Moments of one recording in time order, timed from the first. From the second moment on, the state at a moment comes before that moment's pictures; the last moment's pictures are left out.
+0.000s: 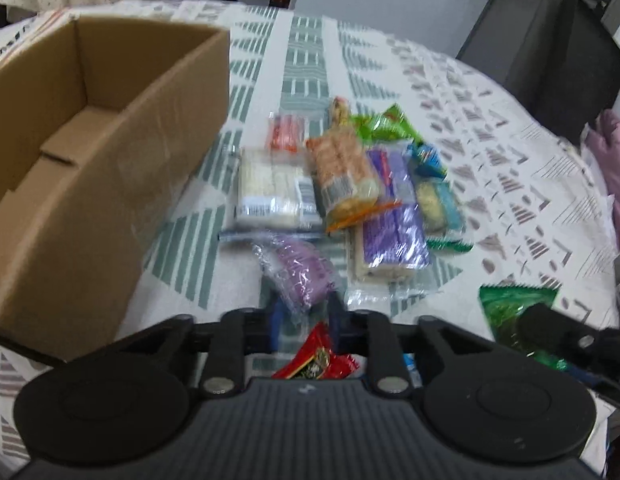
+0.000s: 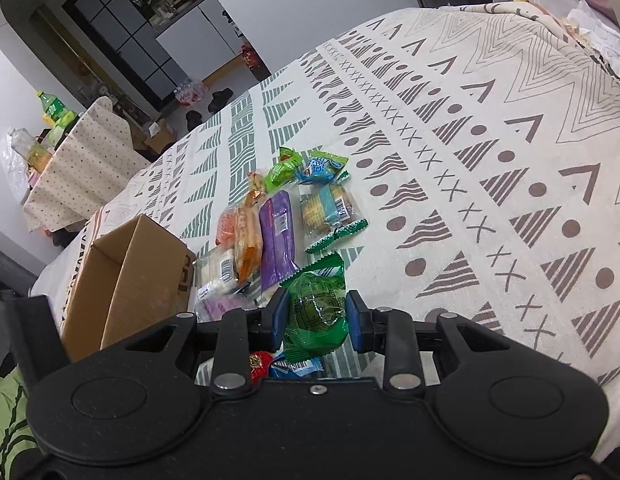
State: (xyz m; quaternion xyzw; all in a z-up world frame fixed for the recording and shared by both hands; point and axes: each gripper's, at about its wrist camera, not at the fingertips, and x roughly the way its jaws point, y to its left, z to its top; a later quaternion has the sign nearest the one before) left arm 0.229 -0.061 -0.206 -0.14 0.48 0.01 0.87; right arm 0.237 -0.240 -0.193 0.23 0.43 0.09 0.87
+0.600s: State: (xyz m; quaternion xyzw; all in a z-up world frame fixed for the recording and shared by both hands) left arm 0.208 -0.050 -0.183 -0.15 0.46 0.00 0.87; right arm 0.229 -0.234 -0.183 0.22 0.42 0.09 0.88
